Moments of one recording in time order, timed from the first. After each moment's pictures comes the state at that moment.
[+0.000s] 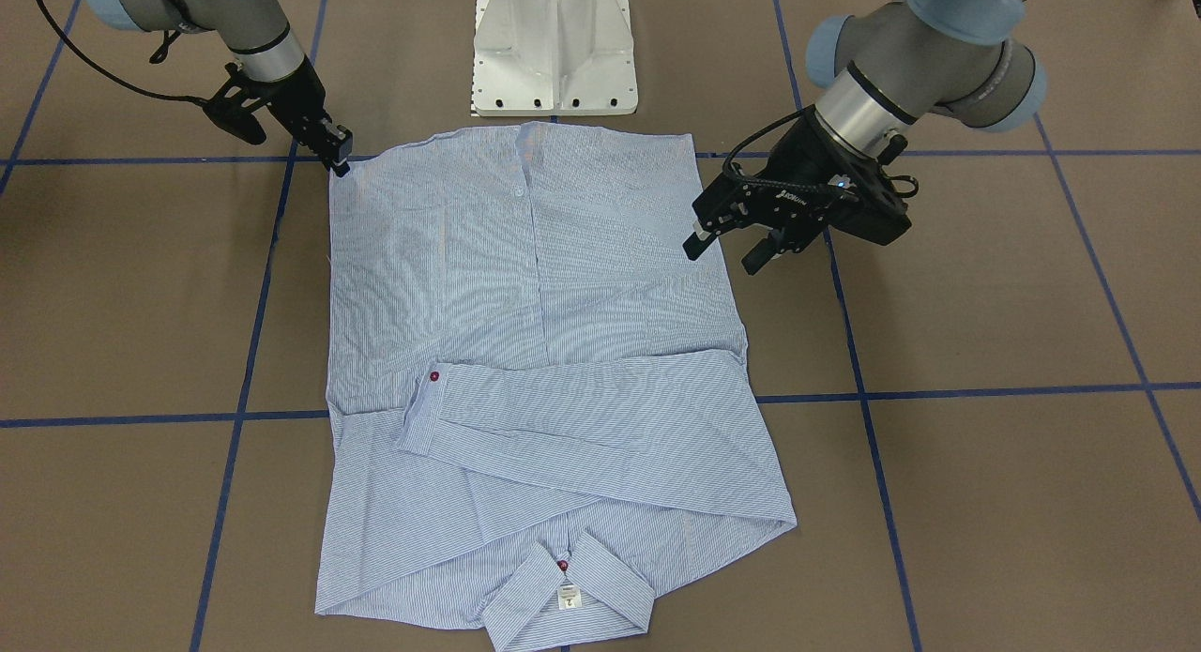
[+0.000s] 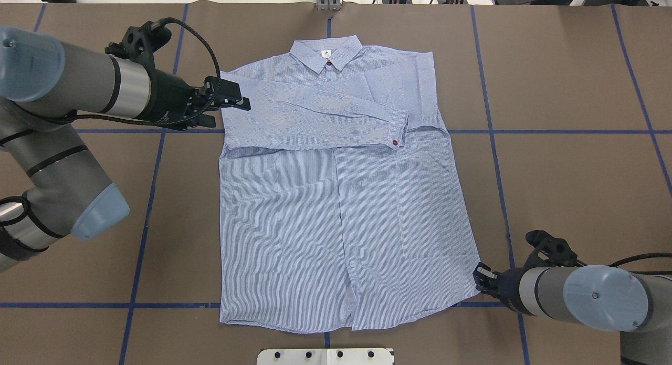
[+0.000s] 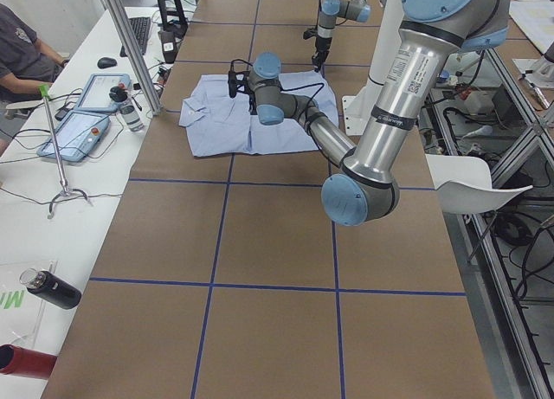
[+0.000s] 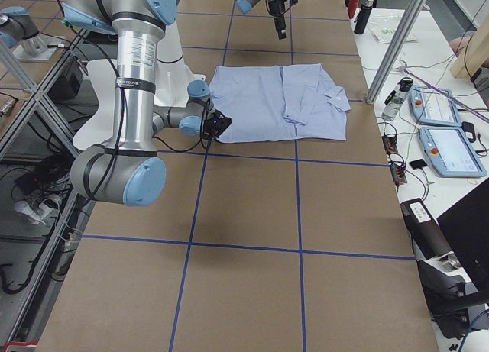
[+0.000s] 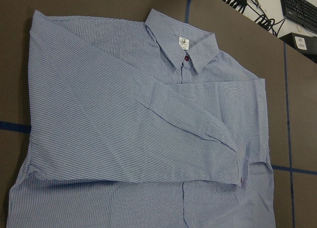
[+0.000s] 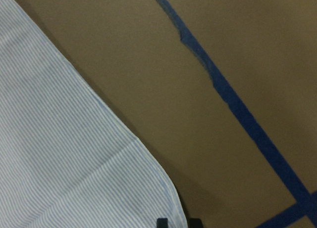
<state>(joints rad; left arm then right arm) -0.79 -1.98 -1.80 -2.28 -2.05 -1.48 0.22 -1.72 2.07 -1.04 1.62 2.06</state>
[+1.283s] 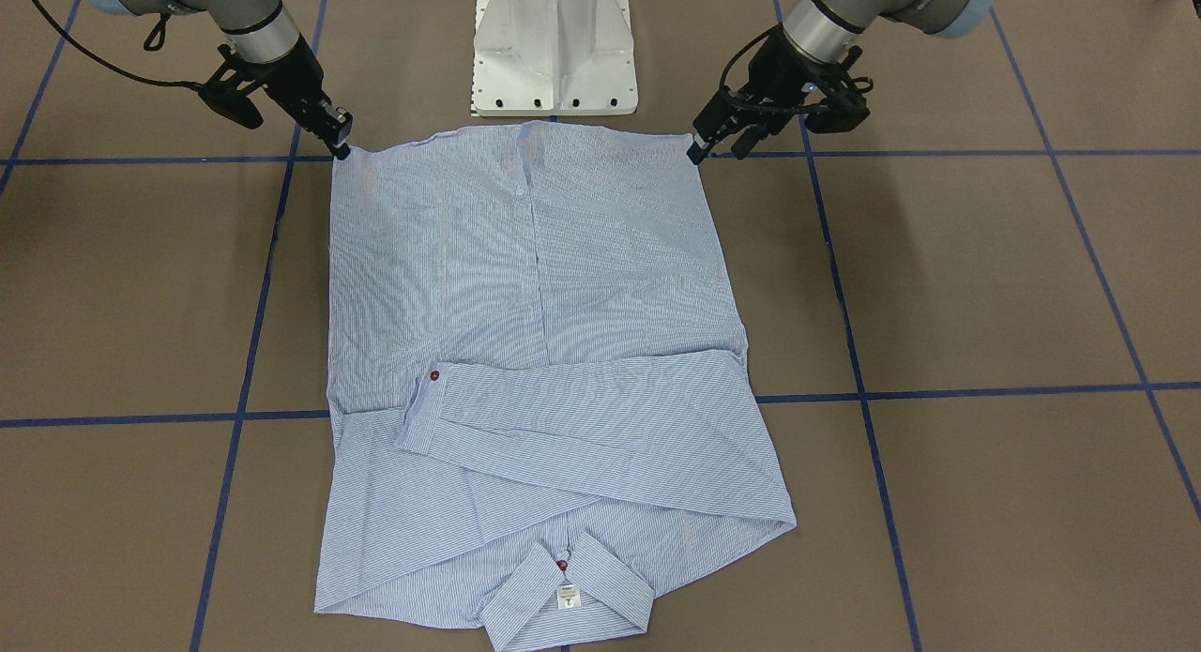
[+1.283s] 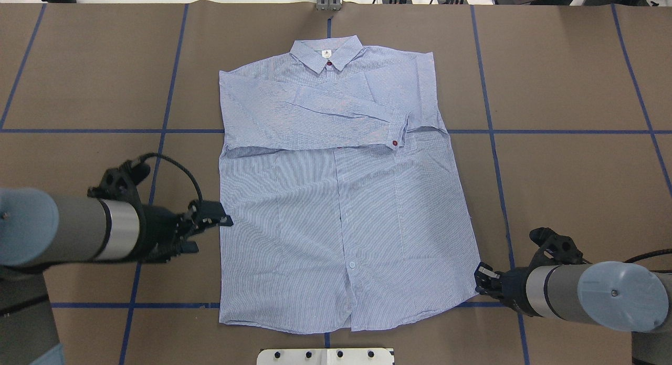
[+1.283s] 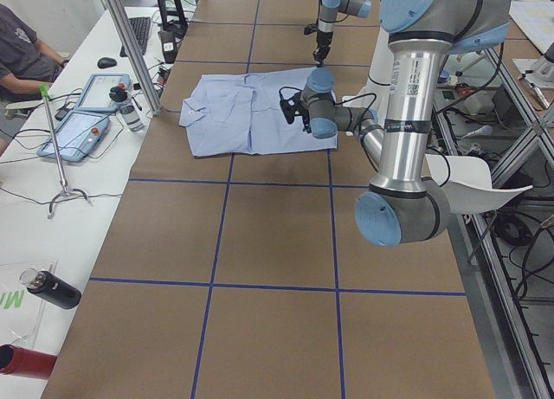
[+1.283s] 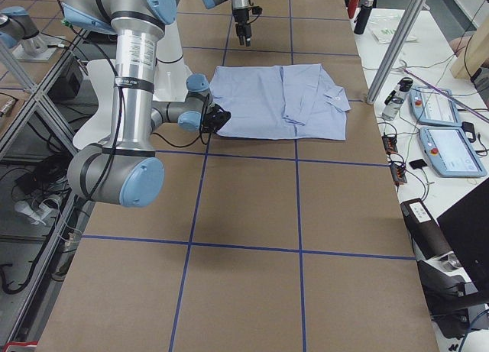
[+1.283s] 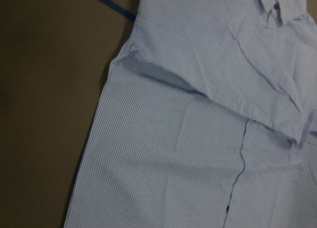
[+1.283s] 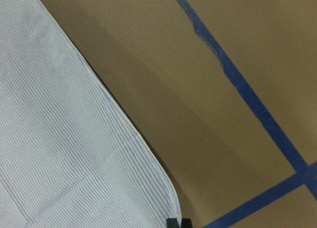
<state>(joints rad) -0.38 -1.66 -2.11 -2.16 -1.77 -1.92 0.23 -1.74 2.14 -1.04 1.65 2.06</state>
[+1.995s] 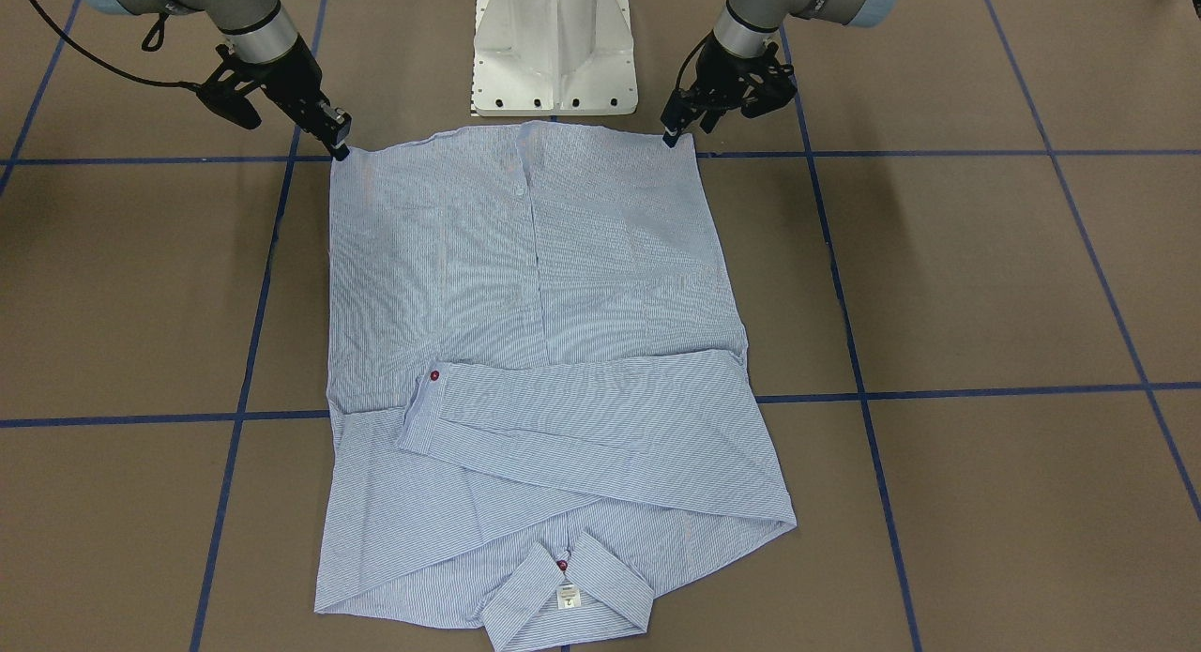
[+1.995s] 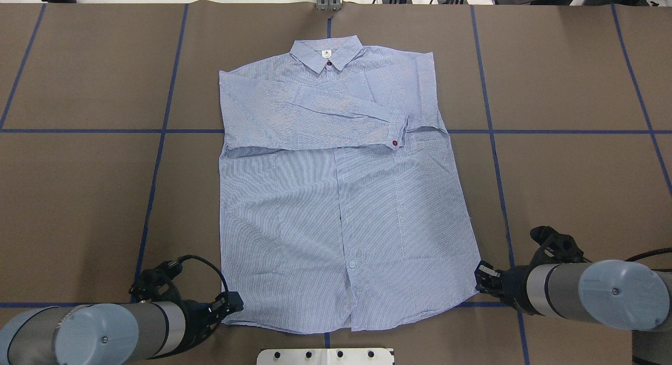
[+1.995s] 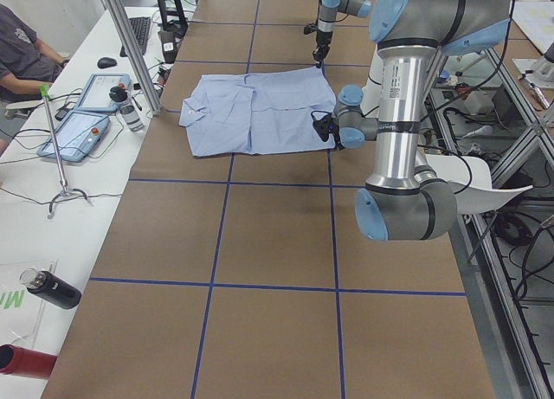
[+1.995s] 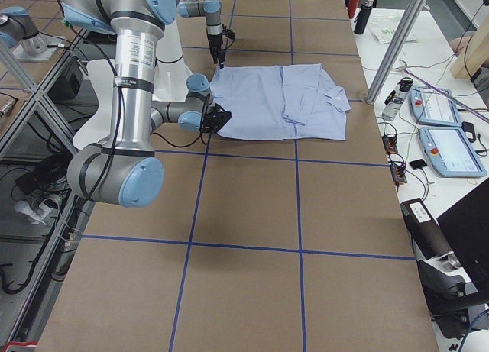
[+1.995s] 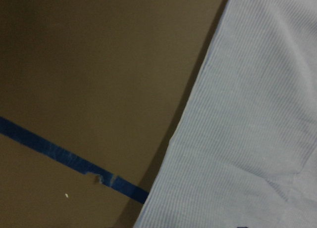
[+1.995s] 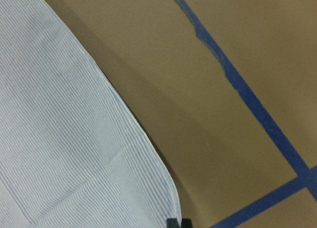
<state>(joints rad) -0.09 -1.65 -2.00 -2.10 -1.55 -2.08 0.23 -1.73 2.14 -1.04 1.65 2.06</state>
